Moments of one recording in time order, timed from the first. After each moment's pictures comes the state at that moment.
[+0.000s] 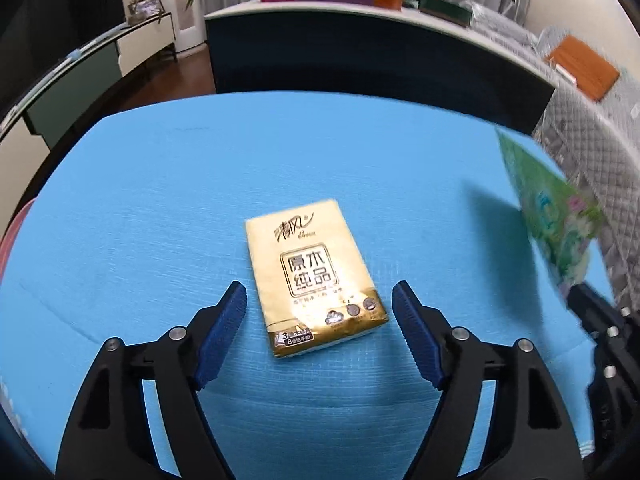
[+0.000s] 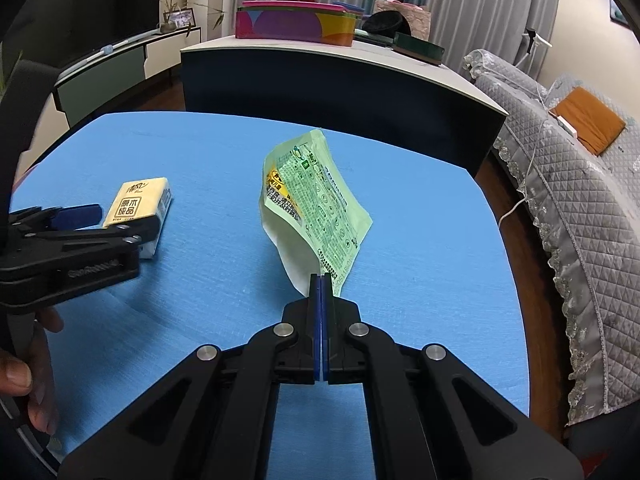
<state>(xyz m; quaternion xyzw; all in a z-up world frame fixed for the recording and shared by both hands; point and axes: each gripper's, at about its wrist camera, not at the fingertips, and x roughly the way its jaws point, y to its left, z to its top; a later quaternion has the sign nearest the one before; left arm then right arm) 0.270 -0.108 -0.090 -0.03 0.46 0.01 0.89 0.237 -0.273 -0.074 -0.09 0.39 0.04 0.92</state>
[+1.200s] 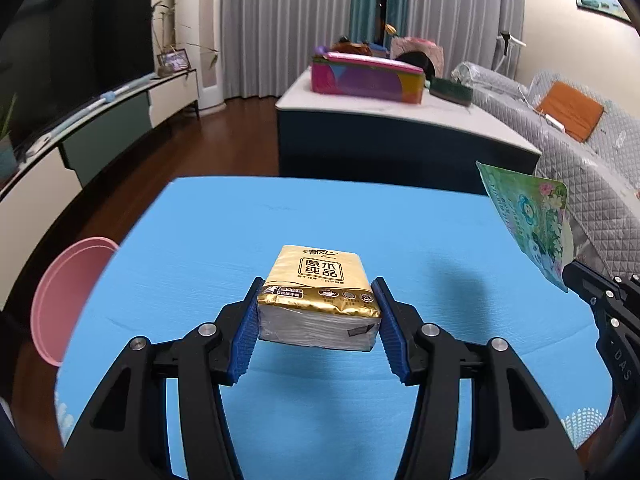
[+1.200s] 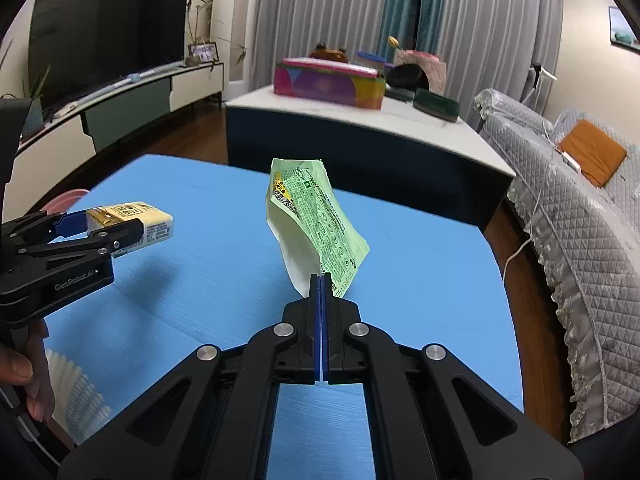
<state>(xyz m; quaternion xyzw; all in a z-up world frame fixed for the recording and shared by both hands) 0.202 -0.020 -0.007 -0.03 0.34 0.01 0.94 0.203 -0.216 -0.009 -0.09 0.32 0.07 0.94</state>
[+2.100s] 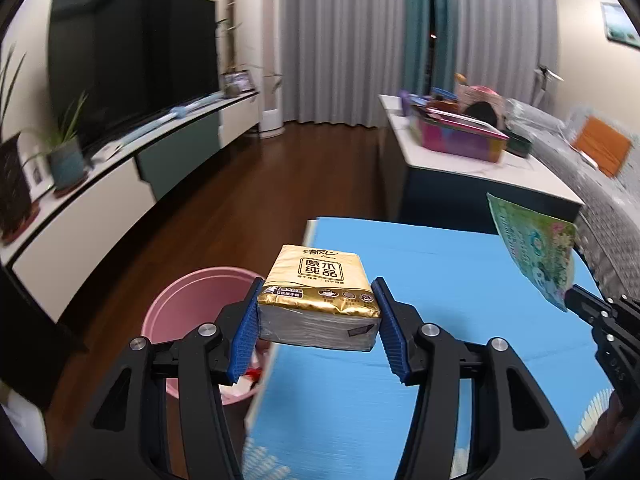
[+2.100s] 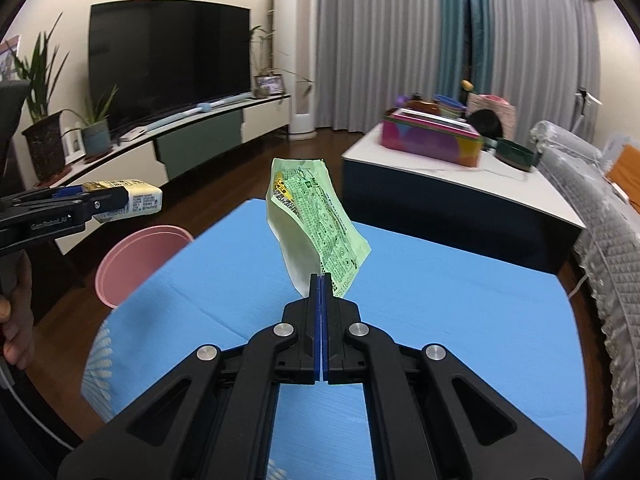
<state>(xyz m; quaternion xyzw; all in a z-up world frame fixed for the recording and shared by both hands) 0.146 0.170 0.052 -0.04 0.31 0.09 0.95 0.173 -0.083 0.033 -0.07 0.27 0.18 0.94</state>
